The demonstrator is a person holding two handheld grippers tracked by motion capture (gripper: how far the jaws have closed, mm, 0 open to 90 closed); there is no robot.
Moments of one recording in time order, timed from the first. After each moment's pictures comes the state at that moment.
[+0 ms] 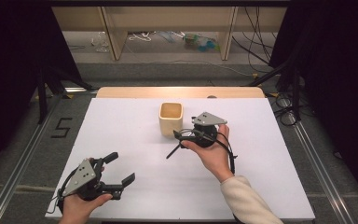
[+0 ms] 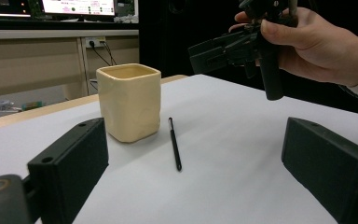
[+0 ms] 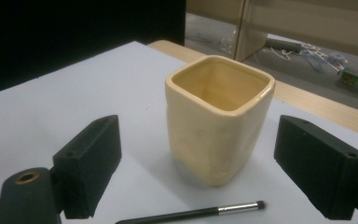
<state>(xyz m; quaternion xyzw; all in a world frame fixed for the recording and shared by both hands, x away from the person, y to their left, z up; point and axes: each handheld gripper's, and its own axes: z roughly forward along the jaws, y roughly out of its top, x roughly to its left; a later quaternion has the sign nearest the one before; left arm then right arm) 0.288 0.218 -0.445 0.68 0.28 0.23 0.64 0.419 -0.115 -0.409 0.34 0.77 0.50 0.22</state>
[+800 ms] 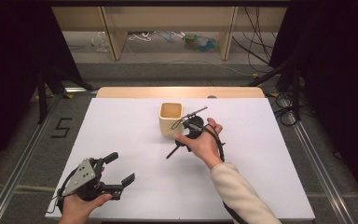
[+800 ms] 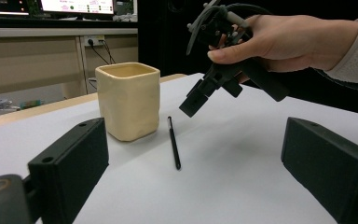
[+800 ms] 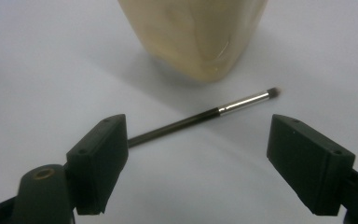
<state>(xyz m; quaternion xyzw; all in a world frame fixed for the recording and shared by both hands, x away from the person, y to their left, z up) 0.288 0.218 -0.445 0.68 0.28 0.22 0.64 0.455 -0.091 -0.425 0.48 0.83 0.27 0.10</state>
